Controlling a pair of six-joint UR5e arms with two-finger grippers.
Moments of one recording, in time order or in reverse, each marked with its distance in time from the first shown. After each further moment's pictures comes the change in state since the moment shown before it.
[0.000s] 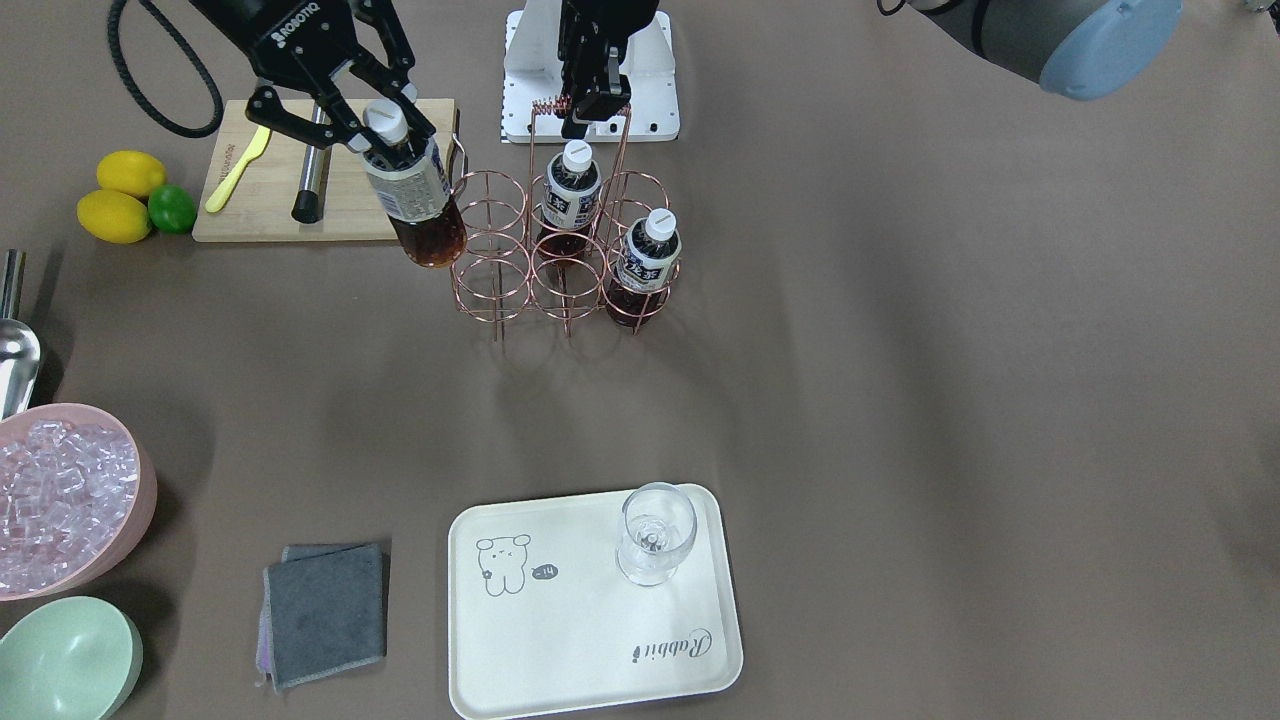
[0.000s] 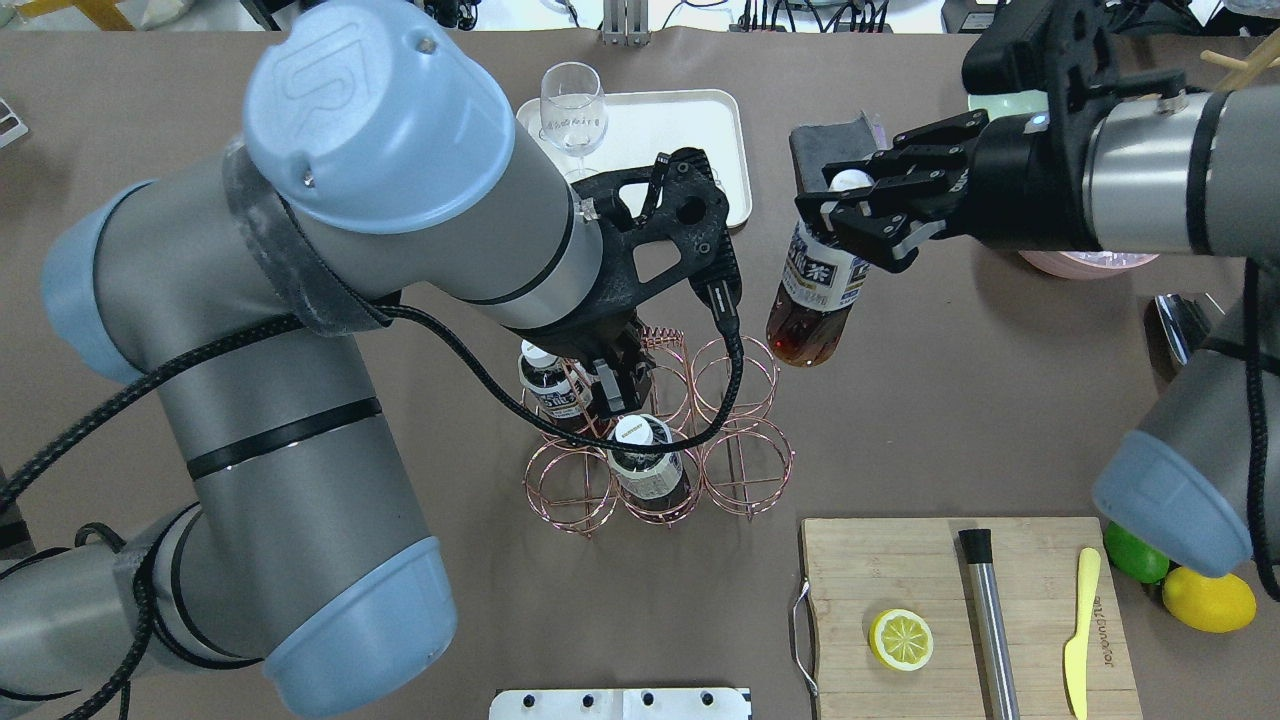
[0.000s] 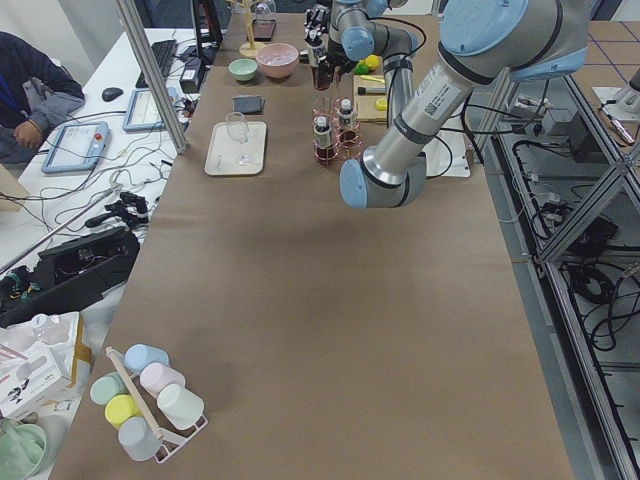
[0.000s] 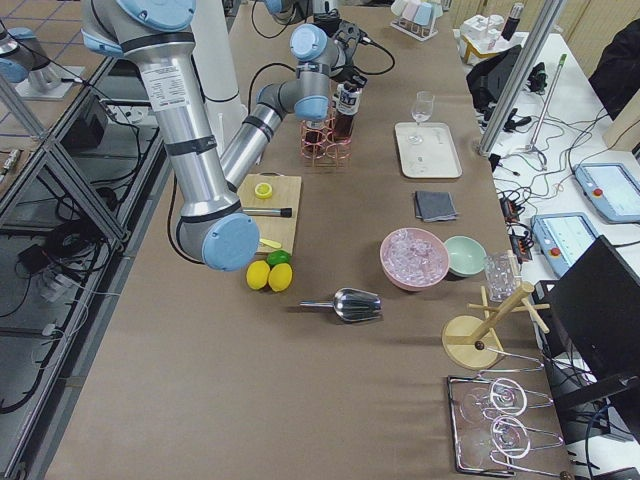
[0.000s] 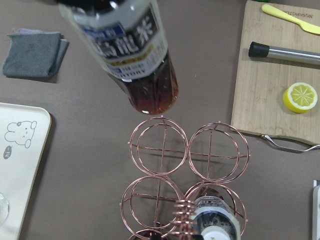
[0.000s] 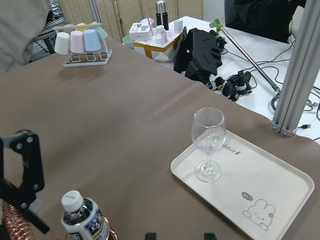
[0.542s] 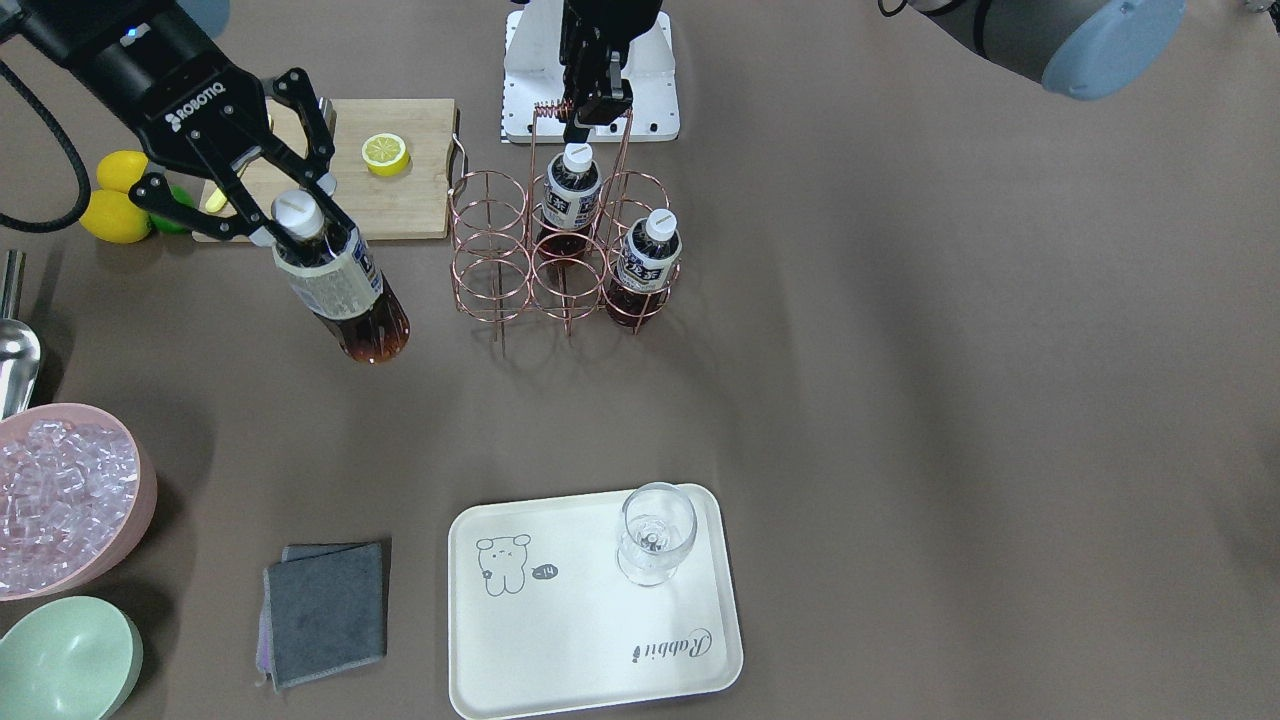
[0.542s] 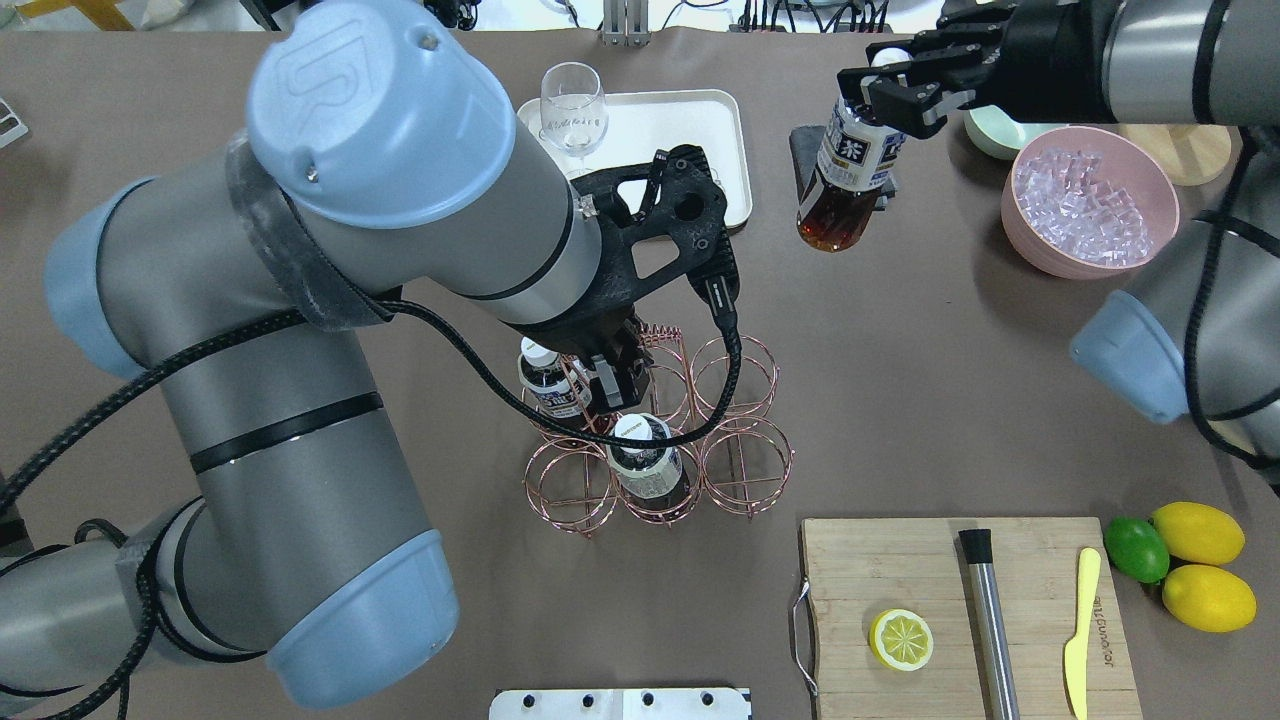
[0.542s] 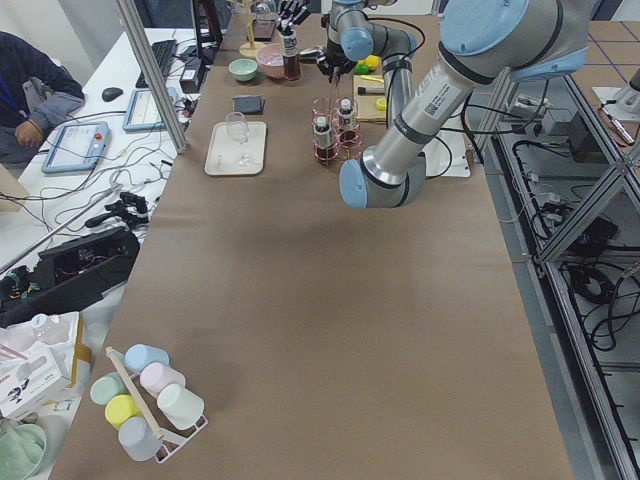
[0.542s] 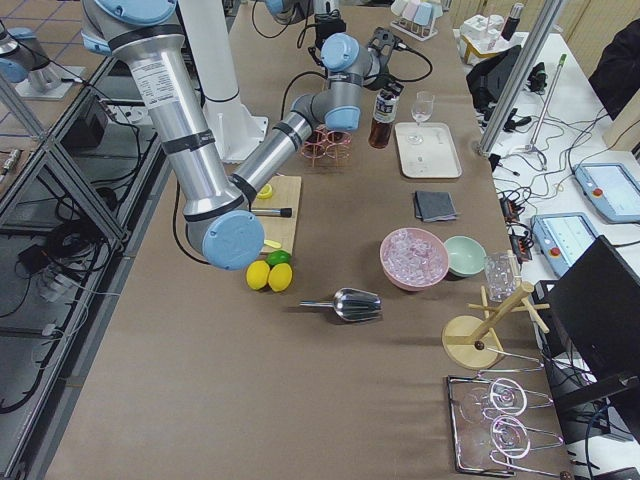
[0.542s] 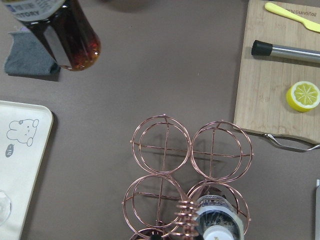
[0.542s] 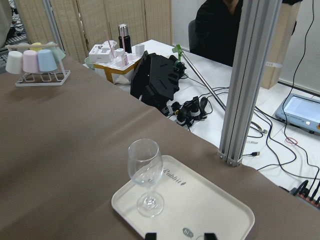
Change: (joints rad) left arm -0.005 0.001 0.006 -0.001 -0.001 0.001; right arm 0.158 0.065 -0.195 0.135 0.036 -0.015
